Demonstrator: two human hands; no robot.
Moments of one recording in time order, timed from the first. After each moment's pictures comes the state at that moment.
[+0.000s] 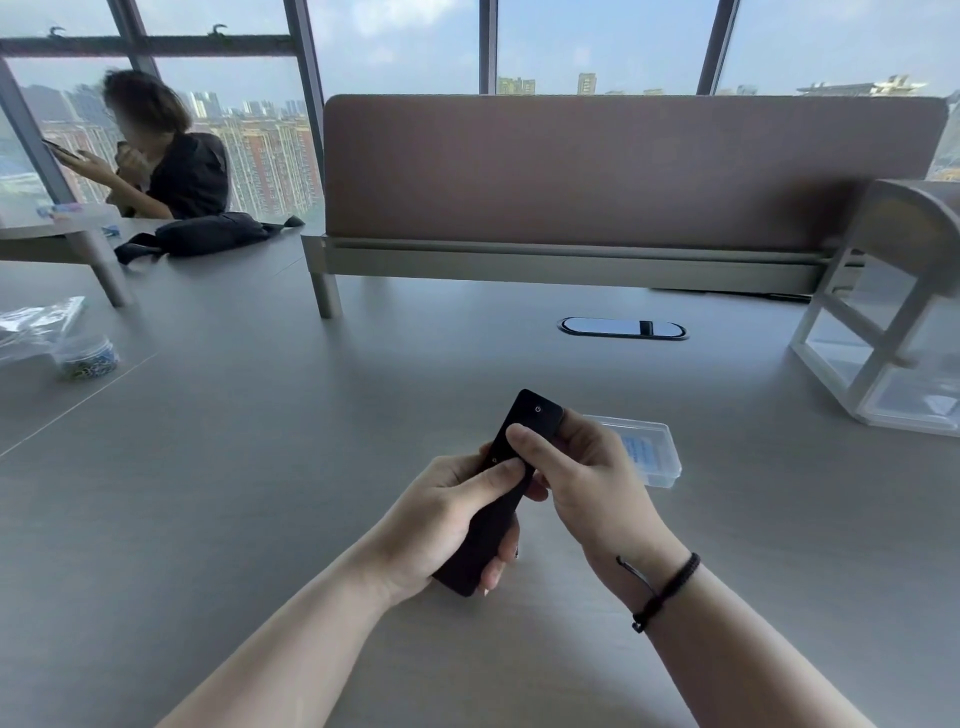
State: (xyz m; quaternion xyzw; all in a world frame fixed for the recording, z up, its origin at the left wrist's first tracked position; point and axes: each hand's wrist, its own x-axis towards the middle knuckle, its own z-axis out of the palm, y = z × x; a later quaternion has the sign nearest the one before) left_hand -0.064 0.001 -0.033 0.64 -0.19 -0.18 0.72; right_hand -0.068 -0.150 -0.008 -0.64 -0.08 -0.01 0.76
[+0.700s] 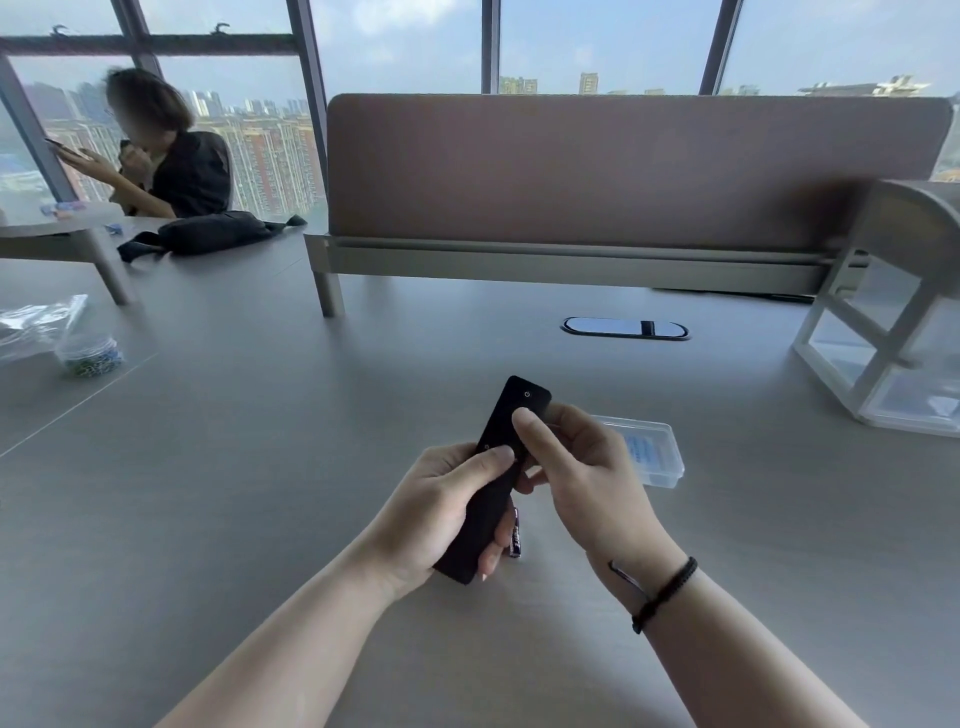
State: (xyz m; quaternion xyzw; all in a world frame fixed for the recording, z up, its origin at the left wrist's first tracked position) left_hand -0.061 0.001 -0.034 0.63 -0.15 -0.14 0.75; right_hand -0.062 -0.148 -0.018 -0.69 -0.09 -0.06 0.71
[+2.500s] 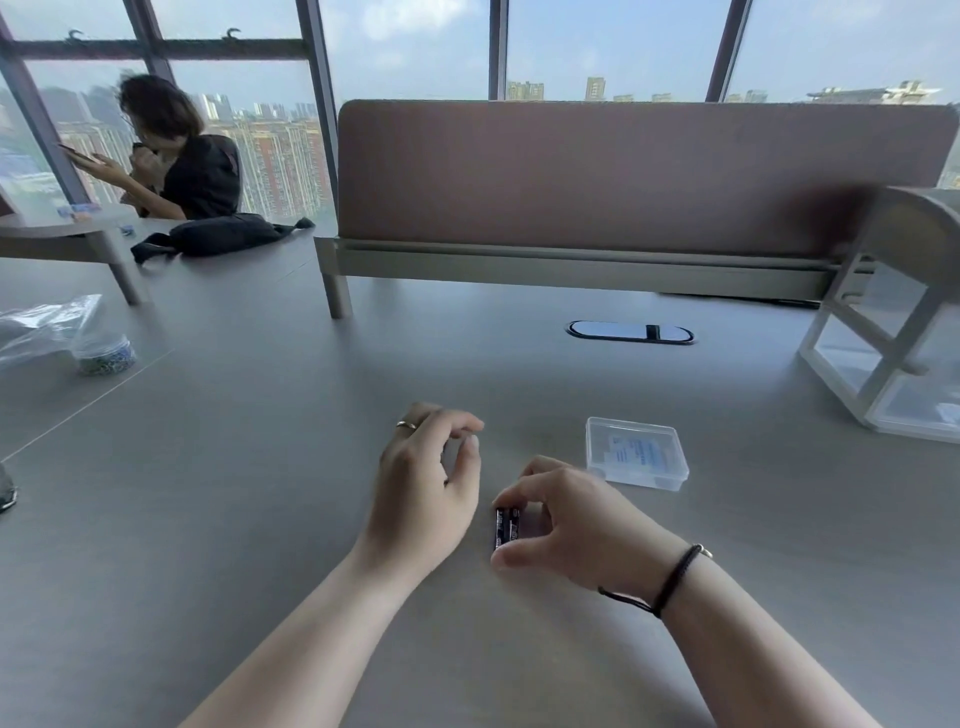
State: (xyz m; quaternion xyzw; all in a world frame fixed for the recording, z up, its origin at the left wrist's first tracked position) left_hand -0.043 0.009 -0.051 0.83 -0.13 0.38 0.38; right_hand -0.051 -0.167 -0.042 -0.93 -0.22 0.04 0.29
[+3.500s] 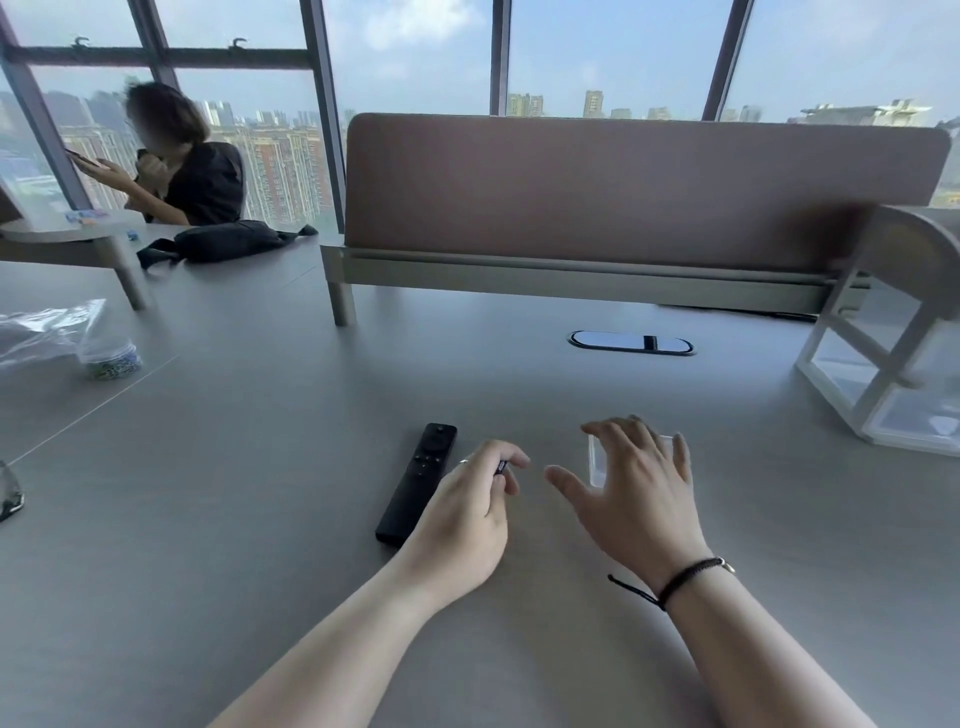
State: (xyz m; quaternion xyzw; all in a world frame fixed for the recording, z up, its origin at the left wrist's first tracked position) left_hand -0.050 -0.004 -0.071 0.86 -0.17 0.11 0.47; right_hand -0.037 -0.189 -0.052 -0.96 -0.01 -0.20 0.18
